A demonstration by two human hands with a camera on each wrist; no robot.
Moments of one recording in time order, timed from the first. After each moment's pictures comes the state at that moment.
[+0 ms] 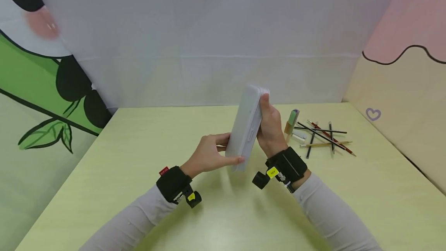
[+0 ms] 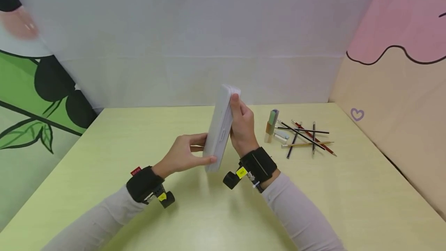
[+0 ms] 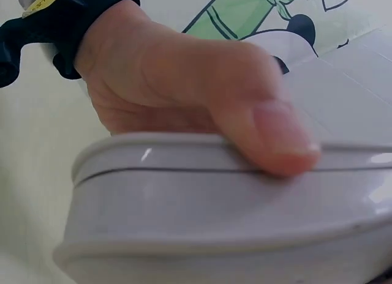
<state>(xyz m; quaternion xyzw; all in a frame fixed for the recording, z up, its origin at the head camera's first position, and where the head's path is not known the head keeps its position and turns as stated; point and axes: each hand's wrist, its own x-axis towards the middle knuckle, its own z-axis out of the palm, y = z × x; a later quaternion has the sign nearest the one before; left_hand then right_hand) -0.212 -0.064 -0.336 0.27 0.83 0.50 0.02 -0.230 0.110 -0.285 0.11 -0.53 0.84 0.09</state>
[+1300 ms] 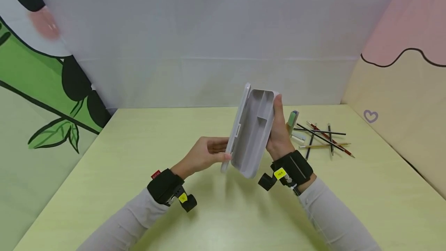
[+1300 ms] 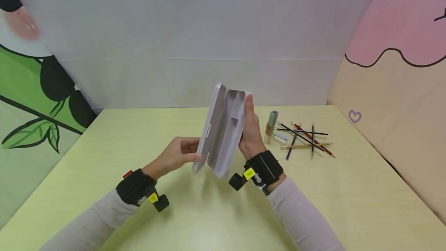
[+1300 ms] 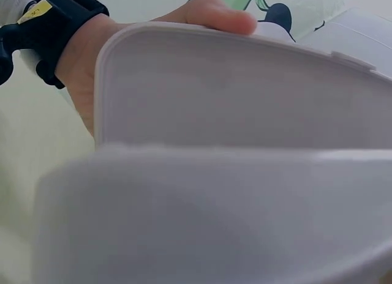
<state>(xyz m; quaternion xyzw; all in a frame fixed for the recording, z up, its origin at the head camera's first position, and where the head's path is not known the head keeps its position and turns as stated) -0.213 -0.090 -0.336 0.29 0.74 0.59 0.12 -0.235 0.126 -0.295 0.12 -0.49 0.86 0.06</state>
